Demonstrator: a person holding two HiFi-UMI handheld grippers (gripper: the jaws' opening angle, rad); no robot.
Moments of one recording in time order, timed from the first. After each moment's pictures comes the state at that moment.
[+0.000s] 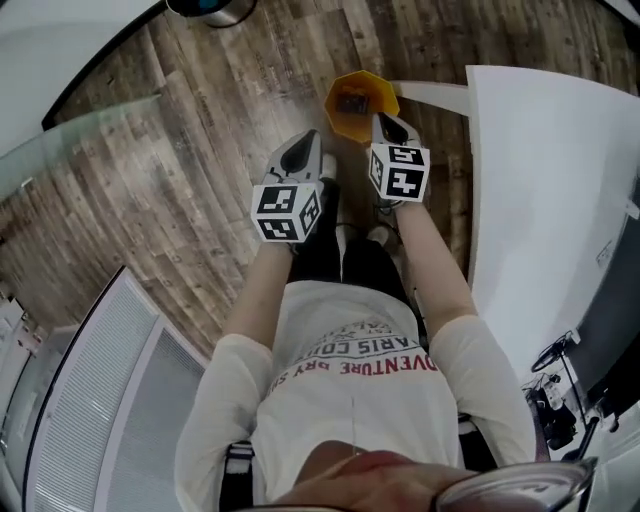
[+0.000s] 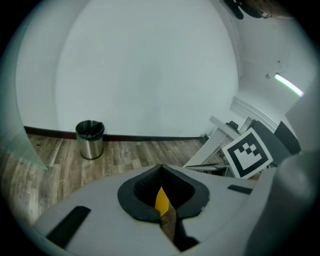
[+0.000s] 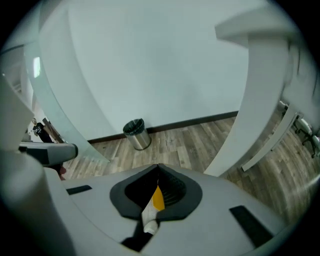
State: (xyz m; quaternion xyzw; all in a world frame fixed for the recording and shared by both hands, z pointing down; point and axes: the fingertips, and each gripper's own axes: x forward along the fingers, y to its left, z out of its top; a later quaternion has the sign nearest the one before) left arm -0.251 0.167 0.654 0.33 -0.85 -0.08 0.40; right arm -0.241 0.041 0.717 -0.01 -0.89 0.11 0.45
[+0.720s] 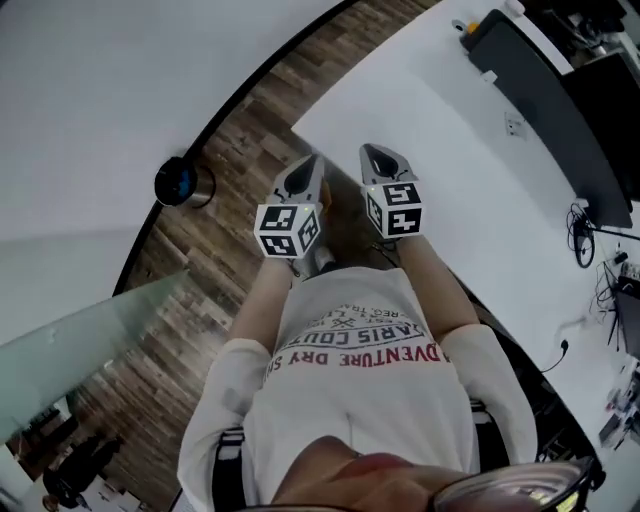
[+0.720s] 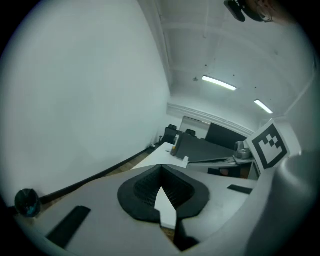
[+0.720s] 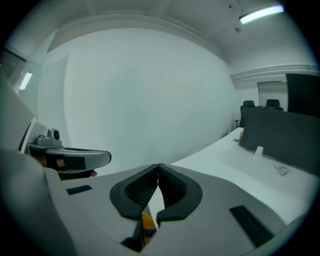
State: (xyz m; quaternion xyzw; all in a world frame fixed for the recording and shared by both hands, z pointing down) left arm -0.170 -0.024 0.336 0.63 -0.74 -0.02 0.22; right arm -0.113 -0.098 0.346 0.20 -0.95 0.10 0.21
